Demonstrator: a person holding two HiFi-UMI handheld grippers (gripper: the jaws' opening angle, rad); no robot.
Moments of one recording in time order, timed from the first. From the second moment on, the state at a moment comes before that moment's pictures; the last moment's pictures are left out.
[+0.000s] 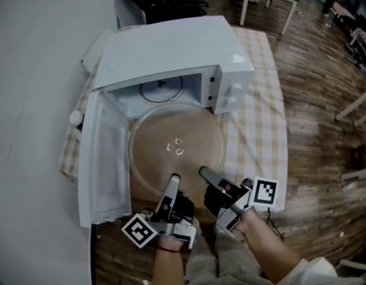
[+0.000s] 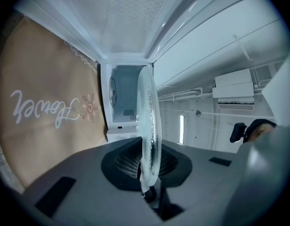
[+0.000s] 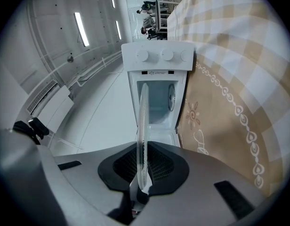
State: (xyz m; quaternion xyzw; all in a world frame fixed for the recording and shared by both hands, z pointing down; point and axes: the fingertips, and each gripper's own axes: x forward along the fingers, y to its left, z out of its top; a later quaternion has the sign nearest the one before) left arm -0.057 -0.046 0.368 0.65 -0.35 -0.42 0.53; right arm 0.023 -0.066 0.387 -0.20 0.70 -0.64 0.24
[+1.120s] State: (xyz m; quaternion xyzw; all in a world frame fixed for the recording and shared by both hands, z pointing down) left arm -0.068 -0.097 0.387 0.65 -0.33 -0.42 0.53; right arm 0.010 -0.113 0.402 -0.19 0.69 -0.65 0.26
